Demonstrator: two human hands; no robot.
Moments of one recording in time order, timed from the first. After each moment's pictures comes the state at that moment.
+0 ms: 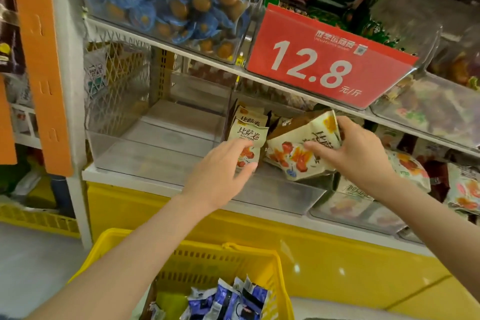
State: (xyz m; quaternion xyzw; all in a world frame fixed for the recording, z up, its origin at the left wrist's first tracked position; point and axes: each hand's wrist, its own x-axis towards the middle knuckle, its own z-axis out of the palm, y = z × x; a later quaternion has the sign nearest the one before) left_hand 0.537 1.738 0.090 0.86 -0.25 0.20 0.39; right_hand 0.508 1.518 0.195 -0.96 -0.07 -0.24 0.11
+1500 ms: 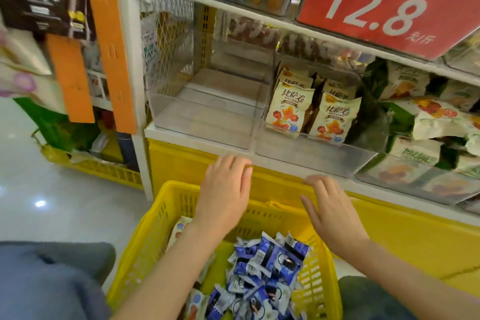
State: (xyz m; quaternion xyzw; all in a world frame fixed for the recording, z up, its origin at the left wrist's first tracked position) left_hand 0.454 1.778 0.017 0.92 -0.11 0.19 0.32; right_hand 0.438 1.563 0.023 -0.98 -0.12 -0.13 0.06
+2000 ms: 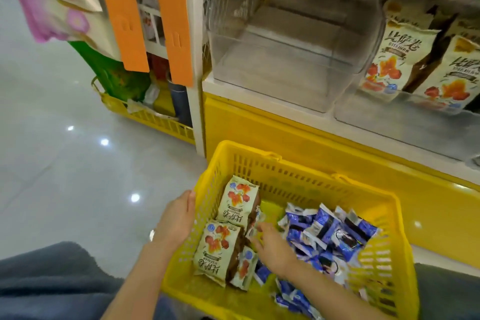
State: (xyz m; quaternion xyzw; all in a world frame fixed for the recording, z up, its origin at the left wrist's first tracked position) left_hand 0.402 1.942 -0.143 0.90 0.20 -0.08 0.39; right_hand 0.406 1.722 -0.172 -0.91 -0.08 0.31 0.26
